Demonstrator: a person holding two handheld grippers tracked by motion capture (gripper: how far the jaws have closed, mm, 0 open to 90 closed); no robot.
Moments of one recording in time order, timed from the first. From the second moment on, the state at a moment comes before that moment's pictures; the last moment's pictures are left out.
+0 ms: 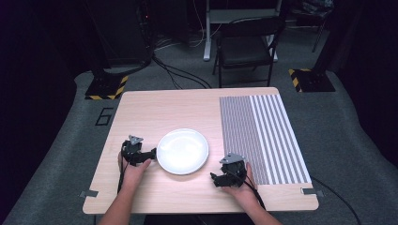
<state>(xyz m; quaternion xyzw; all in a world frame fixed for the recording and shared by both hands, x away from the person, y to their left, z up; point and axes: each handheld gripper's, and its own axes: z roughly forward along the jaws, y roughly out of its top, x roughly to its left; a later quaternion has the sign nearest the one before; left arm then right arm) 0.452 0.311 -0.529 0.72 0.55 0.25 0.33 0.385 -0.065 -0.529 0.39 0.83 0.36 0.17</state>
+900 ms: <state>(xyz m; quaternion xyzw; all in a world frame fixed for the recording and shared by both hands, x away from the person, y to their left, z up) 0.452 0.311 -0.529 0.72 0.55 0.25 0.33 0.386 -0.062 -0.529 0.39 0.83 0.36 0.17</state>
